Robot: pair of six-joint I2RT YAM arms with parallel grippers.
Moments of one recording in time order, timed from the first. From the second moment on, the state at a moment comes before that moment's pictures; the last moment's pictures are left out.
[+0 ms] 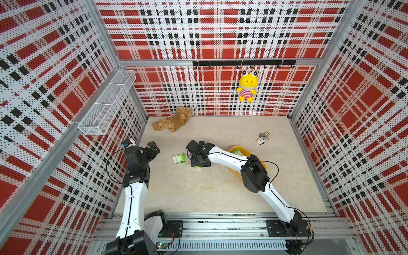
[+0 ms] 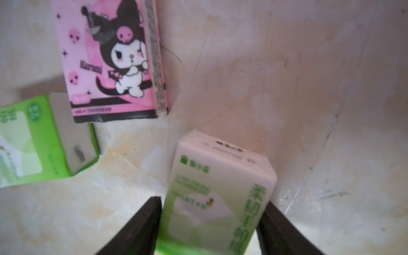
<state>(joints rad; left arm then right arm) 0.33 0.95 0.67 -0.14 0.10 -0.51 0.96 2.47 2.17 -0.89 0.14 0.92</state>
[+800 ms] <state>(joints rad) 0.33 0.95 0.68 -0.15 0.10 -0.52 0.93 2.28 1.92 -0.75 0.09 0.63</state>
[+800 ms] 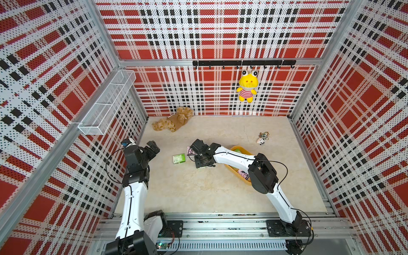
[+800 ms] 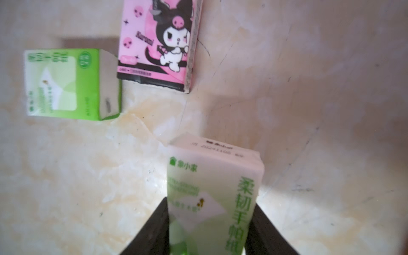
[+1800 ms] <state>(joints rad) 0.29 0.94 0.70 -0.16 0.11 -0.54 0.60 1.65 1.49 -0.91 -0.09 0.01</state>
